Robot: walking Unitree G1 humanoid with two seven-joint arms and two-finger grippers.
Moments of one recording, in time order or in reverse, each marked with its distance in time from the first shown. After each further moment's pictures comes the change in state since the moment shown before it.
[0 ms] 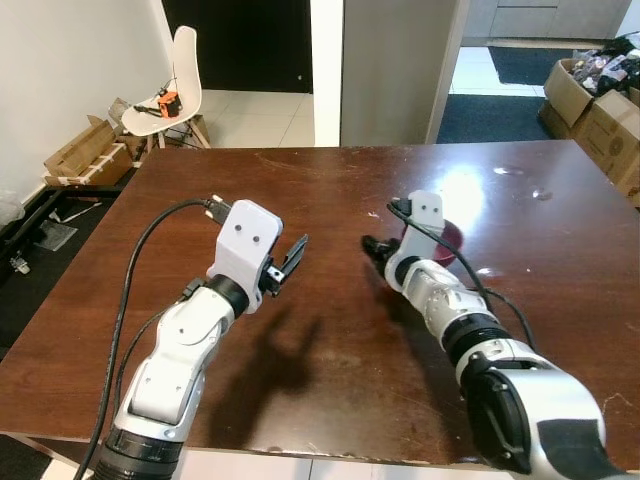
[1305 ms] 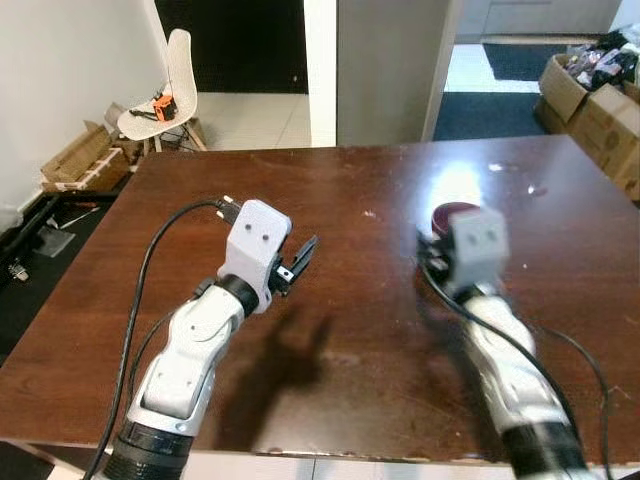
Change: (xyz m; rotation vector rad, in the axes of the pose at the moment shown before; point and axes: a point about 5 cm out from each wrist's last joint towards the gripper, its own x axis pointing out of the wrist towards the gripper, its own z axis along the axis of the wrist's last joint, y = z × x) left arm 0.007 -0.006 -0.005 -0.025 0.012 -0.019; right arm -0.089 -0.062 -0.003 -0.456 -0.422 -0.208
